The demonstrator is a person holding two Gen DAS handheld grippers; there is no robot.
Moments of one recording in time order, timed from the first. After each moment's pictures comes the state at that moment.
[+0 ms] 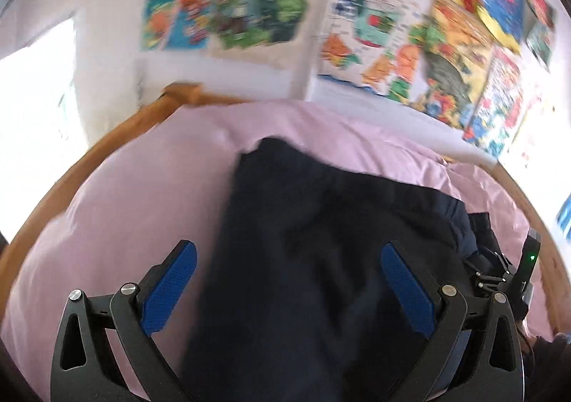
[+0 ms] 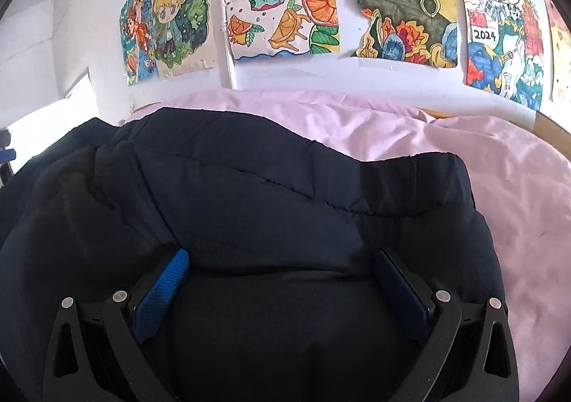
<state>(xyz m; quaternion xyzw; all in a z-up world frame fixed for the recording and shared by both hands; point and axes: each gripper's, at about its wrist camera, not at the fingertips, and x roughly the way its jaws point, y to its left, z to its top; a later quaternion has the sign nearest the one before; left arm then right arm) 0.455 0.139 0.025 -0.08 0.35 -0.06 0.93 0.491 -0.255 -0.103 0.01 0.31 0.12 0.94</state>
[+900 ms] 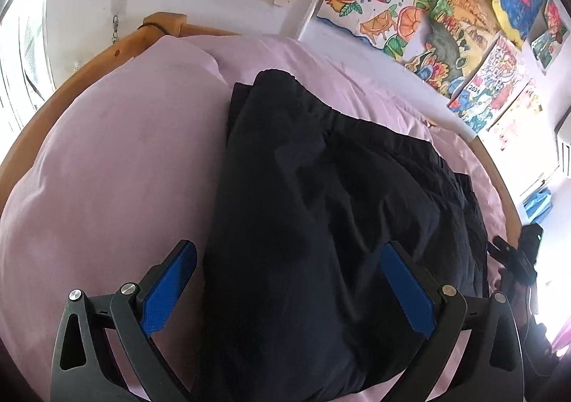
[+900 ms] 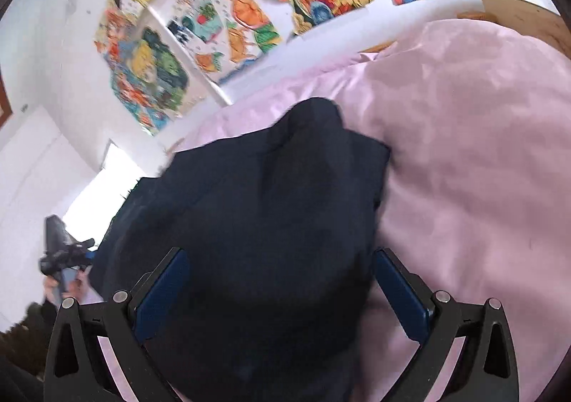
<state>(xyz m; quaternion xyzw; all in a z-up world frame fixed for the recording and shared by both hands) 0.481 0.165 0.016 -0.11 0.46 -0.14 0.87 0.445 -0.393 -0.088 0.23 0.37 0.19 0.88</state>
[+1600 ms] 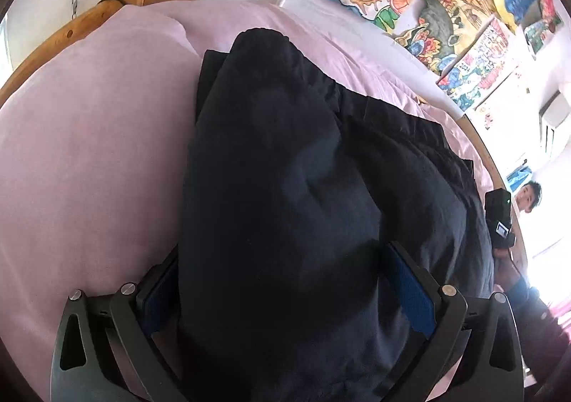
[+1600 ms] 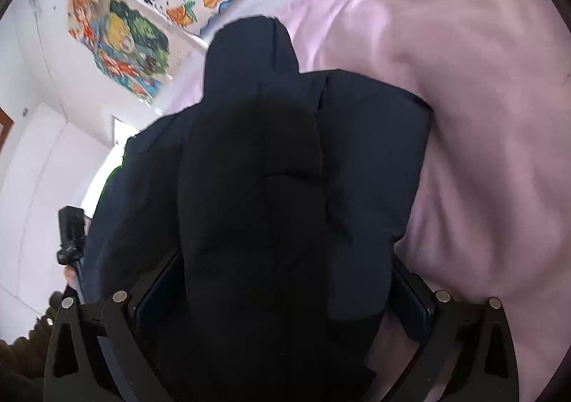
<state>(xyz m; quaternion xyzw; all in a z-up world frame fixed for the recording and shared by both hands) 0.528 0.177 -0.031 -0.11 0.49 -0.21 0.84 0.519 -0.384 -0.156 0.25 0.46 0.25 0.81</state>
